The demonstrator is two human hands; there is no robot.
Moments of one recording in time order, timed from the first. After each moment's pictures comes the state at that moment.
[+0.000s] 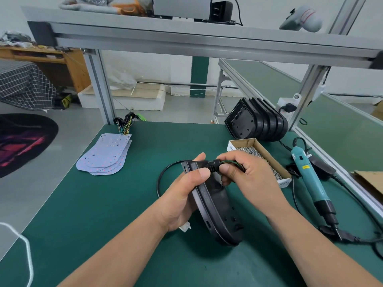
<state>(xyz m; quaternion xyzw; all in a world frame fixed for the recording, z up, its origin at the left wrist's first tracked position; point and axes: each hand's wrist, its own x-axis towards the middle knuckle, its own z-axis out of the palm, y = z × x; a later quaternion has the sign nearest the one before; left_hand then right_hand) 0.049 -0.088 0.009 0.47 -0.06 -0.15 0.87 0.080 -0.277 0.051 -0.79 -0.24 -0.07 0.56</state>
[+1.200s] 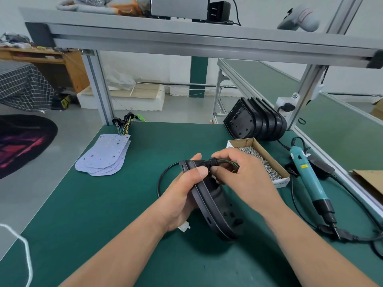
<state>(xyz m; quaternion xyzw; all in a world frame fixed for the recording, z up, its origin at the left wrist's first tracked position) 0.049 -0.089 0.010 0.50 -0.03 -0.14 0.86 0.084 -0.271 0.052 -0.85 -0.21 -0.10 0.47</state>
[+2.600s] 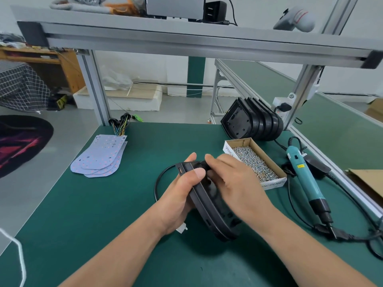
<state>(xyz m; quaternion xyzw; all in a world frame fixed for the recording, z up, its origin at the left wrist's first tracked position) 0.049 -0.092 0.010 0.51 -0.03 -0.12 0.85 0.077 -0.262 0.039 -0.86 -0.33 -0.28 0.26</state>
